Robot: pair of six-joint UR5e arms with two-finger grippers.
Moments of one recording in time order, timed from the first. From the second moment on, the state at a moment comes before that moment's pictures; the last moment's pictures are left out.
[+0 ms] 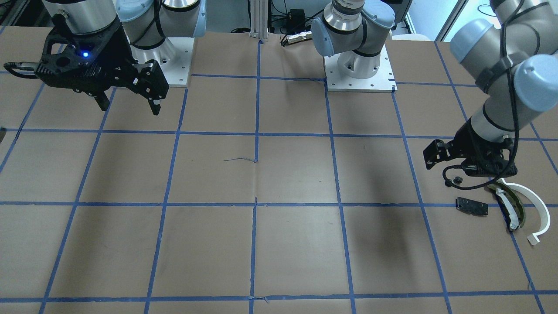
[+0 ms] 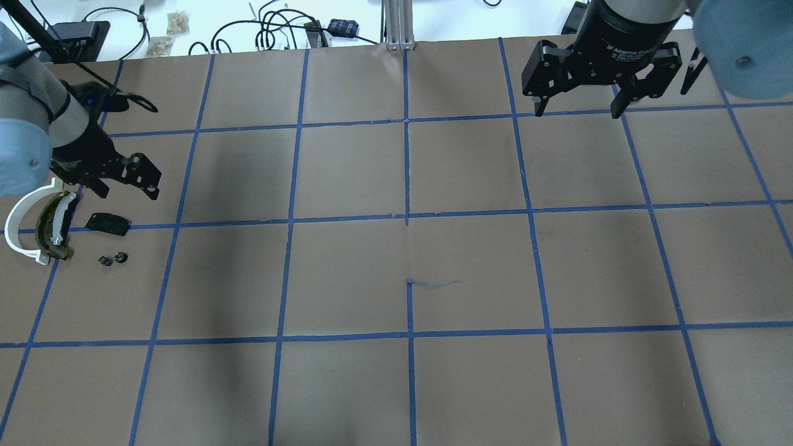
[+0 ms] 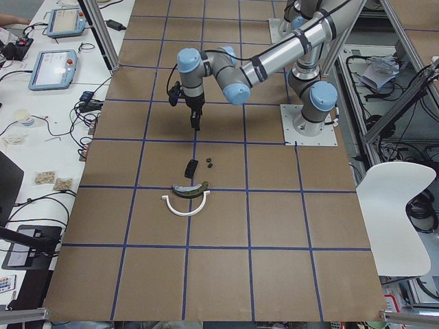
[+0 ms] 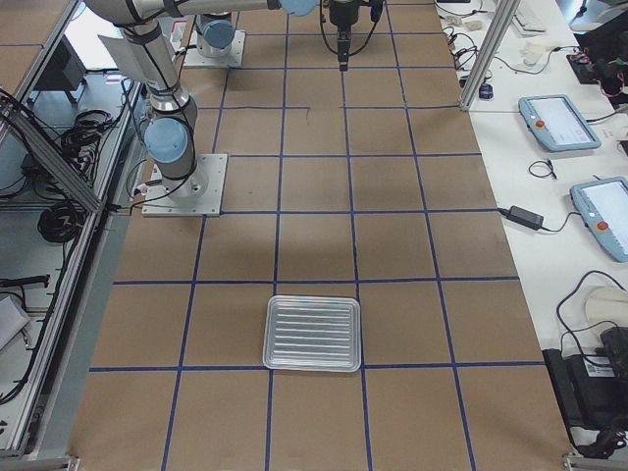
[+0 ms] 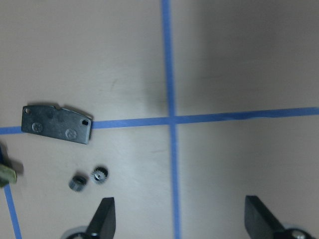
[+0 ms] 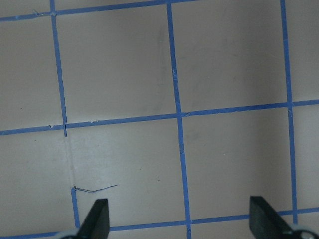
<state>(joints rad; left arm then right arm) -1.25 -1.68 -1.74 -1.30 1.62 0.37 1.62 -1.56 1.50 -1.60 -1.57 0.13</state>
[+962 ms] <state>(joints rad) -1.61 -1.62 -1.43 -1.65 1.57 -0.02 1.62 -1.56 1.50 -1.60 -1.57 0.13</state>
